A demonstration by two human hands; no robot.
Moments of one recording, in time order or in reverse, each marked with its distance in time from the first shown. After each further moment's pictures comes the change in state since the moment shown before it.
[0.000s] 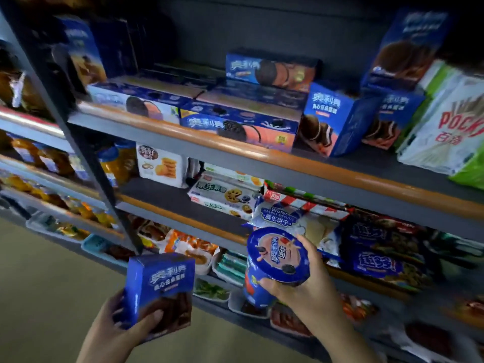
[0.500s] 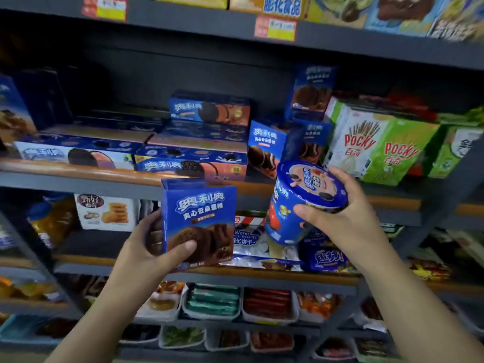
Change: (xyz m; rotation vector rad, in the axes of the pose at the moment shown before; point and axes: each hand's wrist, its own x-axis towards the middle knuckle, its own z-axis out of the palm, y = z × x) left_hand 0.020 0.172 0.063 0.044 -0.349 0.535; right_hand 0.002 -0.120 -0.068 -0.127 0.491 -0.200
